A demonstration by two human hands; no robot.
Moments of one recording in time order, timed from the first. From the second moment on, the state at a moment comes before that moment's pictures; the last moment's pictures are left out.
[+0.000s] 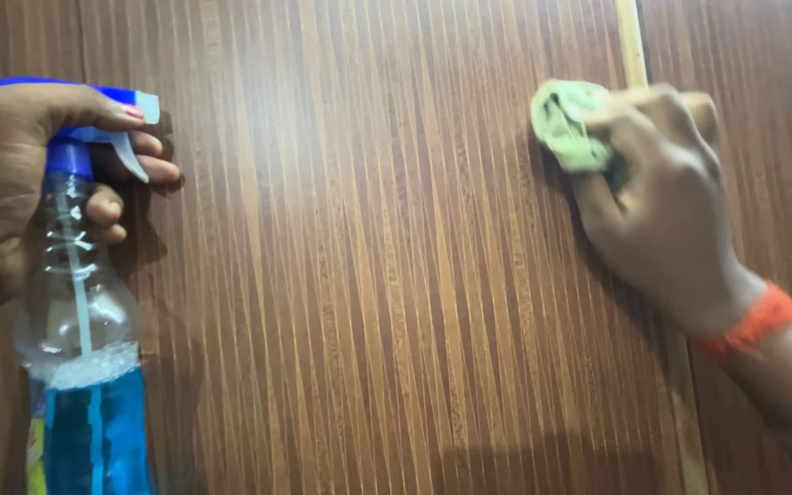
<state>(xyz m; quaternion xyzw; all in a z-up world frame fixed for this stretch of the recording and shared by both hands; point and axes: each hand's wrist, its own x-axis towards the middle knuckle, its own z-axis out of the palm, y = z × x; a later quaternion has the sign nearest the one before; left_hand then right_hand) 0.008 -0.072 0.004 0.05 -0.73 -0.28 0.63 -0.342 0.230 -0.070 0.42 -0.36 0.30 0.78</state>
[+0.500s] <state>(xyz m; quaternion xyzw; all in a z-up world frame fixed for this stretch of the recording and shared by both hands) 0.001 -0.039 -0.006 -0.01 -0.71 -0.28 0.65 -0.343 0.225 -0.053 0.41 -0.35 0.31 0.78</state>
